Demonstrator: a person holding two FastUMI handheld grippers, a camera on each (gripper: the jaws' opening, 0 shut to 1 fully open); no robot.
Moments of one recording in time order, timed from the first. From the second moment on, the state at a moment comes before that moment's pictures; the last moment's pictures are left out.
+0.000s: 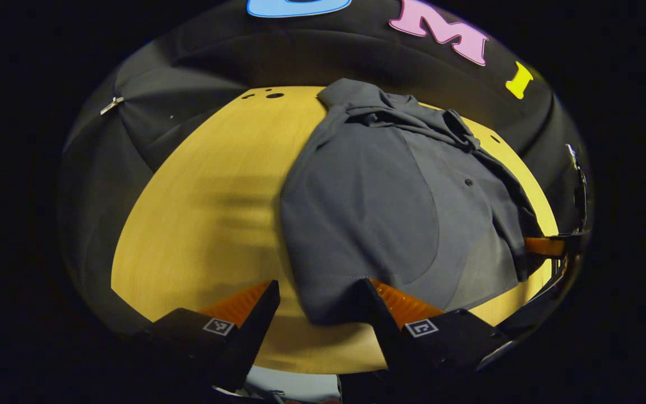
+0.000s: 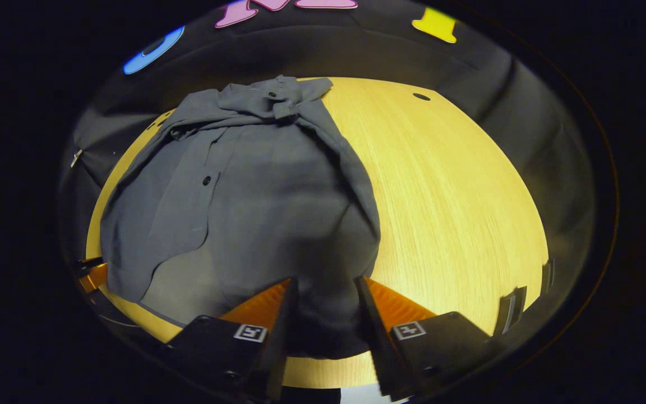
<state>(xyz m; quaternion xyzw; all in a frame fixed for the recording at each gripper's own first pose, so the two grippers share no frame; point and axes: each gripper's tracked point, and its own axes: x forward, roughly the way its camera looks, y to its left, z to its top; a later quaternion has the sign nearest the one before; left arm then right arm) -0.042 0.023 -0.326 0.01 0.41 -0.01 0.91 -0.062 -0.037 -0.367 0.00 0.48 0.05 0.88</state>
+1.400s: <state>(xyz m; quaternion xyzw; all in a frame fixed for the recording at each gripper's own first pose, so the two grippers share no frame) 0.031 -0.073 -0.211 -0.12 0.28 -0.10 0.95 0.021 0.028 -0.264 0.15 0.38 0.16 0.90</state>
